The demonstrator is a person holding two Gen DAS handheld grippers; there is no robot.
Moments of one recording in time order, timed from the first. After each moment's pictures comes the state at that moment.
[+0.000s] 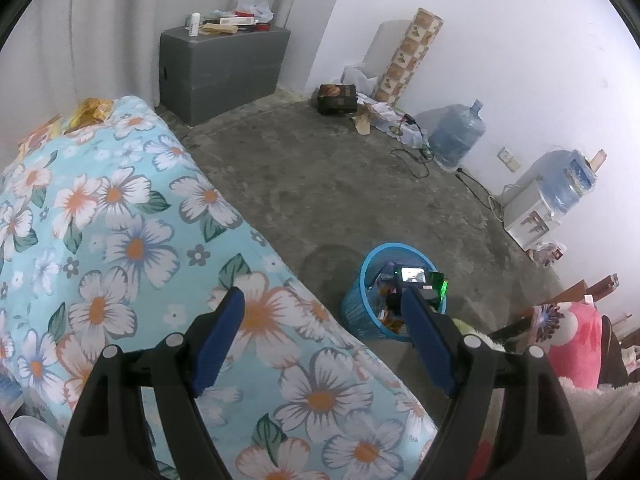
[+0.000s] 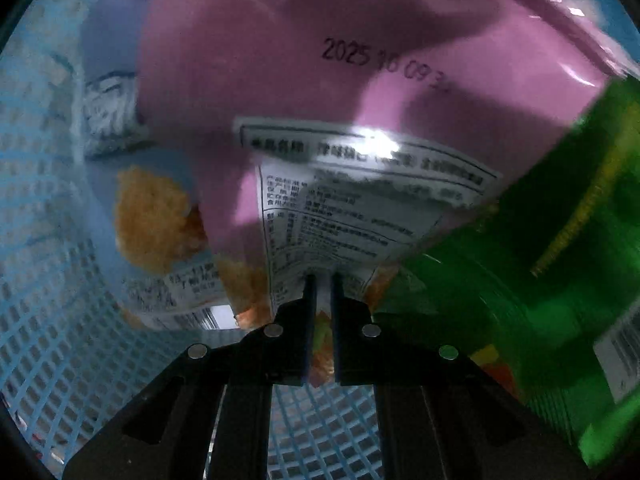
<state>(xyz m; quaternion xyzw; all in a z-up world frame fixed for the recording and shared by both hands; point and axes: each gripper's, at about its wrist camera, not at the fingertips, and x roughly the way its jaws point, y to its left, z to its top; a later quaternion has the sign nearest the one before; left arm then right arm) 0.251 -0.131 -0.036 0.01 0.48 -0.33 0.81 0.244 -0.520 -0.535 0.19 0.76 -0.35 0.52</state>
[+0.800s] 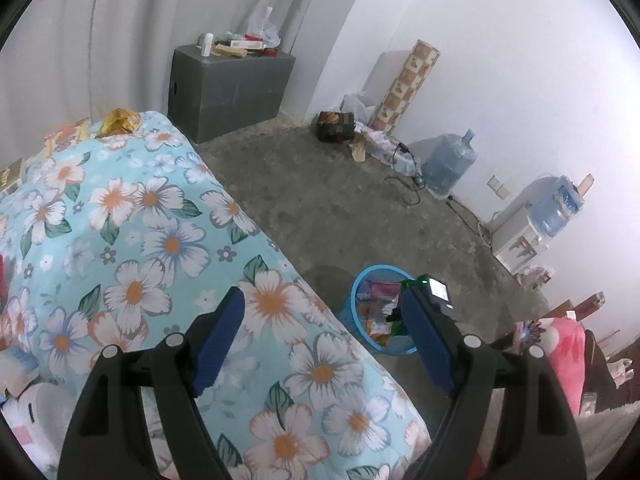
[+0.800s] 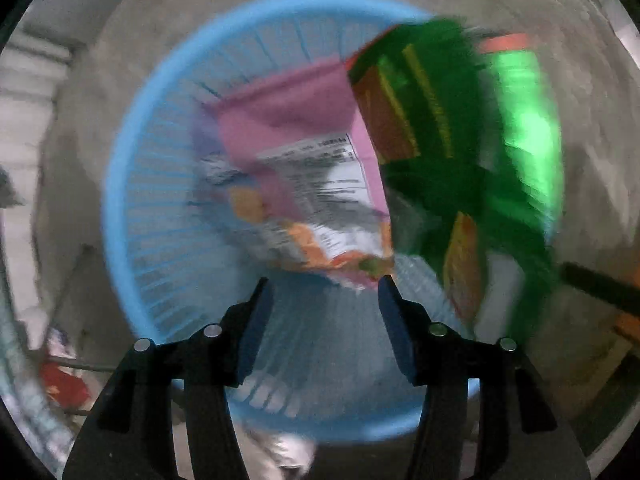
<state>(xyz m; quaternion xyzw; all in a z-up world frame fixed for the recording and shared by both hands) 0.224 -0.088 0.000 -0.03 0.45 -0.33 0.83 0.196 -0.508 -0.421 0.33 0.64 -0.21 0.66</state>
